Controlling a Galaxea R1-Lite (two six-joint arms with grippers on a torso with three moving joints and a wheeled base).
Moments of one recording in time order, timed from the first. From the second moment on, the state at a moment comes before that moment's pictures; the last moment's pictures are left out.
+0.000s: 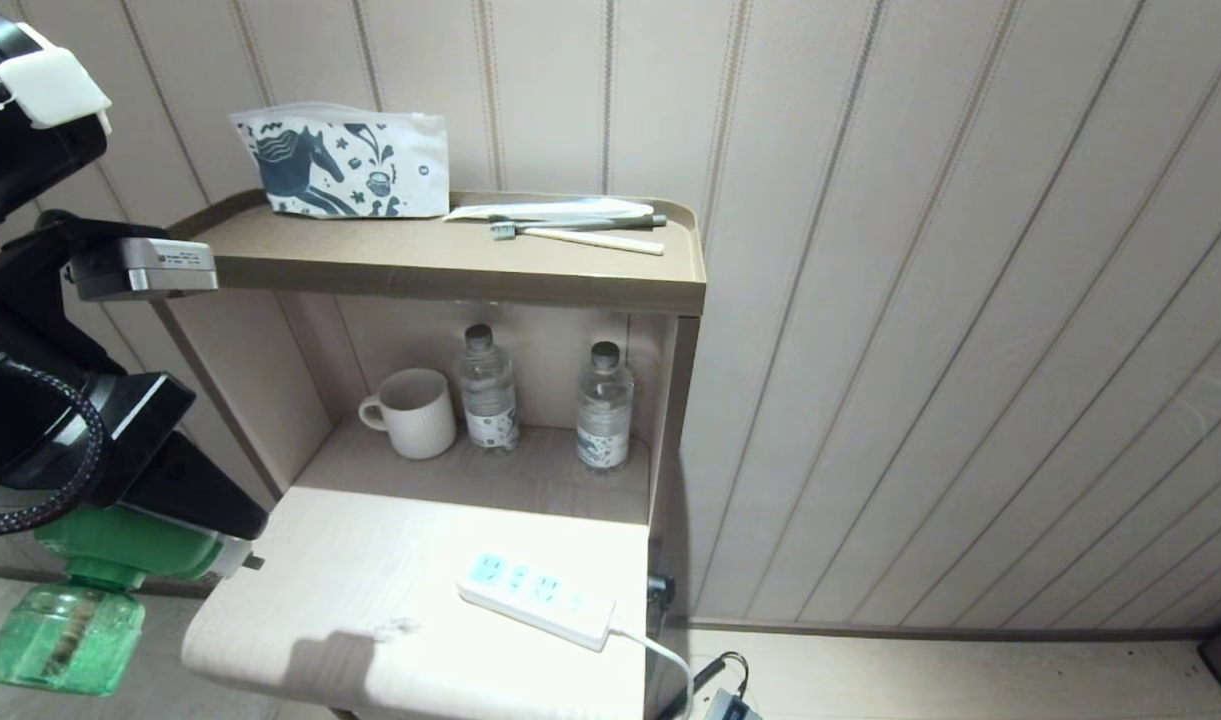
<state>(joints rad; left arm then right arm) -0.42 1.57 -1.80 1.43 -0.10 -0.25 0.01 0.00 0.00 0.02 0.00 0.00</state>
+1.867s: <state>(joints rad) -0.40 1.71 -1.88 1.26 -0.02 0.27 0.01 0.00 0.00 0.02 0.00 0.00</state>
